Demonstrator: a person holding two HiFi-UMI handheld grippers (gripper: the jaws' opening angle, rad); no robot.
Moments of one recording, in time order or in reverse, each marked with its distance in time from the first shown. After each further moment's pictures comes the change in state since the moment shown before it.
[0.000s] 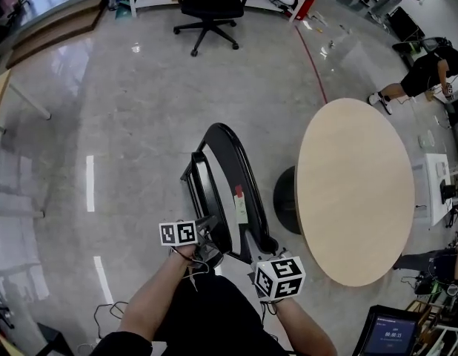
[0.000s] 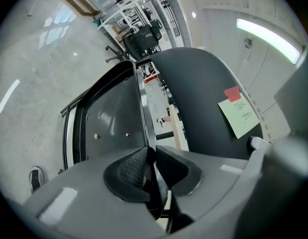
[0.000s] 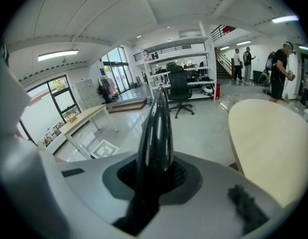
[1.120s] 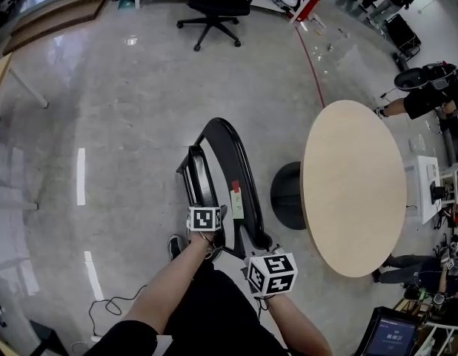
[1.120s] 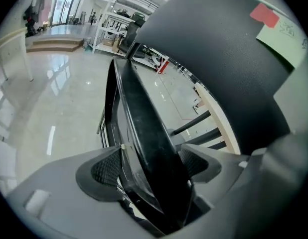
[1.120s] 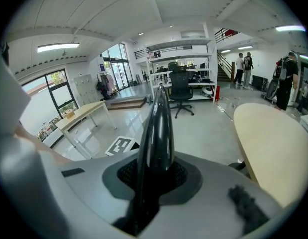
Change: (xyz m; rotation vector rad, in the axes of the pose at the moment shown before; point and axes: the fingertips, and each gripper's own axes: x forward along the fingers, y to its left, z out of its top) left arm -0.019 0.060 0.011 0.278 0.110 0.464; right arm 0.017 0.076 -0.004 -0.038 0.014 -0.049
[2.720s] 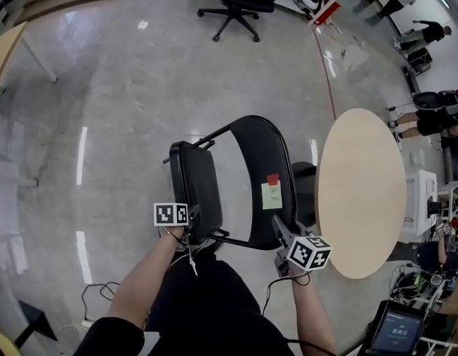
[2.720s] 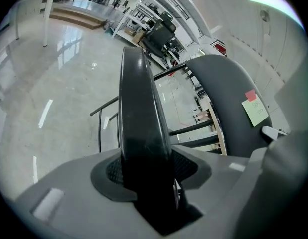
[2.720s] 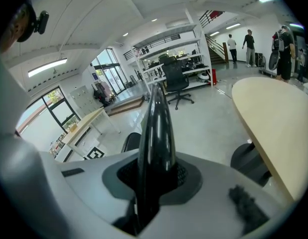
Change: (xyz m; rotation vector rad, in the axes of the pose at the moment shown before) left arm -0.052 0.131 -0.052 -0.227 0.027 -0.113; right arm 0.025 -0.058 -0.033 0.192 0.032 0.086
